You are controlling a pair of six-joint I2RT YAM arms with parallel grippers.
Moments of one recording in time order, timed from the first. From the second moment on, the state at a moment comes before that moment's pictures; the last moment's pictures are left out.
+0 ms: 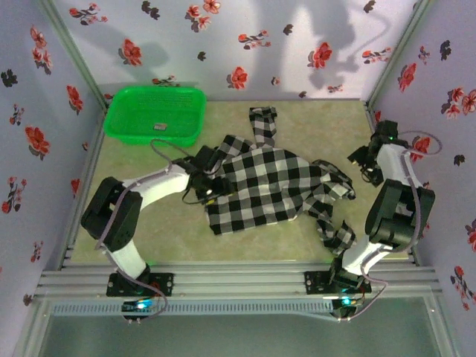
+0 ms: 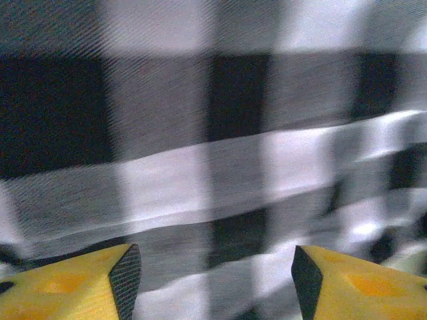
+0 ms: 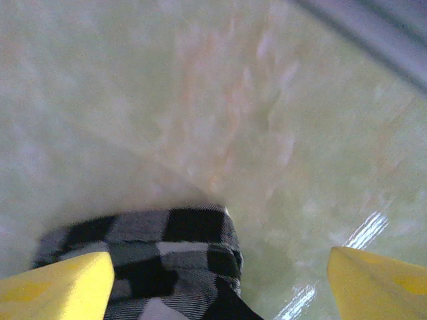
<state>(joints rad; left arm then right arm) -0.63 1.71 1.04 -0.55 0.26 -0.85 -0.30 1.65 1.22 -0.80 0.01 0.61</state>
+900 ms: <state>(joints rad) -0.44 1.37 0.83 -0.85 0.10 -0.78 -0.01 1.87 1.21 -0.75 -0.01 0.55</state>
